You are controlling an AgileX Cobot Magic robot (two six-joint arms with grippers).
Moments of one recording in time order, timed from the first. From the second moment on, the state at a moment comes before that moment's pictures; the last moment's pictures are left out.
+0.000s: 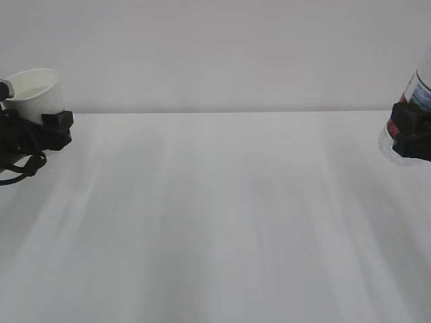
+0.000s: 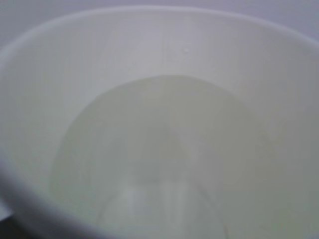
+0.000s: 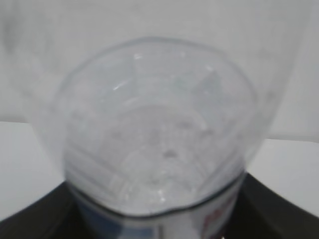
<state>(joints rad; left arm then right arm) -0.11 1.90 -0.70 0.03 -0.91 -0.08 0.12 1.38 -0.39 0.07 -0.72 -0.09</state>
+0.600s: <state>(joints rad) -0.11 2.00 -0.70 0.03 -1.07 -0.08 0.12 1.38 -0.39 0.07 -0.72 -0.09</state>
